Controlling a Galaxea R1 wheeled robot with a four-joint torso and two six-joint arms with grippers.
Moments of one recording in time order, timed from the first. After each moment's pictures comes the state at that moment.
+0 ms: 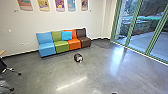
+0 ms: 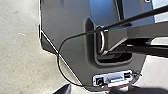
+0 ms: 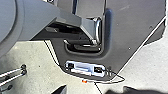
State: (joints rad) left arm 1.55 2.96 -2.64 0.21 0.01 -0.12; right arm -1.69 2.82 -2.33 0.04 0.13 -0.11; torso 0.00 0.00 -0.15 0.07
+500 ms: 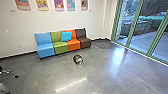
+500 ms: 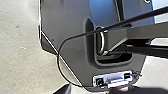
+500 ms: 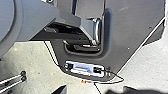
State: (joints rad) left arm 1.55 2.96 -2.64 0.21 0.01 -0.12; right arm -1.69 2.82 -2.34 0.04 0.13 -0.11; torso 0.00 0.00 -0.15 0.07
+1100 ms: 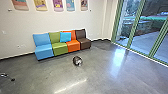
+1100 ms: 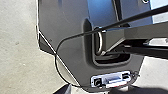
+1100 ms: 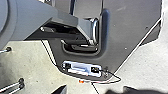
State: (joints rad) left arm 1.55 2.97 -2.64 0.21 0.01 -0.12; right arm -1.69 2.82 -2.35 0.04 0.13 -0.11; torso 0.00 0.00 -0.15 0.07
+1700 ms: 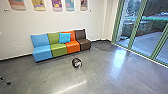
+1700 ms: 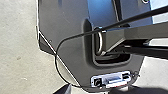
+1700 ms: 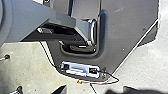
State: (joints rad) left arm 1.55 2.97 -2.64 0.21 0.01 -0.12; right arm -1.69 2.83 -2.36 0.04 0.14 -0.11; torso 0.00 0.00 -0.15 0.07
